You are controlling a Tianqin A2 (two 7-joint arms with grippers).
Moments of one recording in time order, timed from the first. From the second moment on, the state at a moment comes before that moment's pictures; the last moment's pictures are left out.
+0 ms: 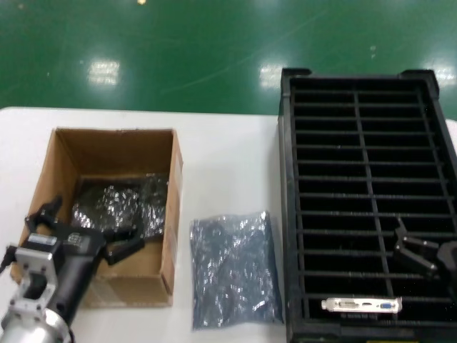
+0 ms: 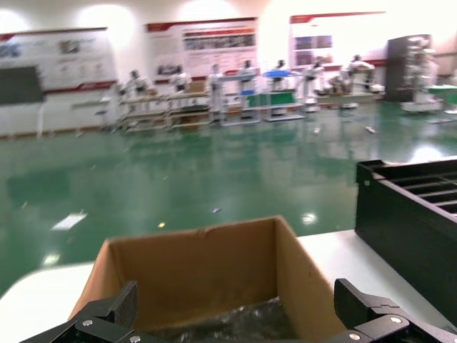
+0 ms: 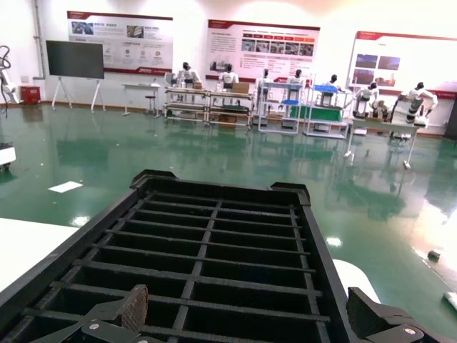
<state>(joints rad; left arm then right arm) -0.01 -0.33 1.59 -1.62 -1.77 0.06 -0.01 0.01 0.31 -1.59 1.60 1.78 -0.02 0.03</state>
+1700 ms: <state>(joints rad) -0.98 -0.46 1.97 -0.41 -1.45 0.65 0.96 0.01 0.31 -1.59 1.60 1.78 -0.02 0.03</state>
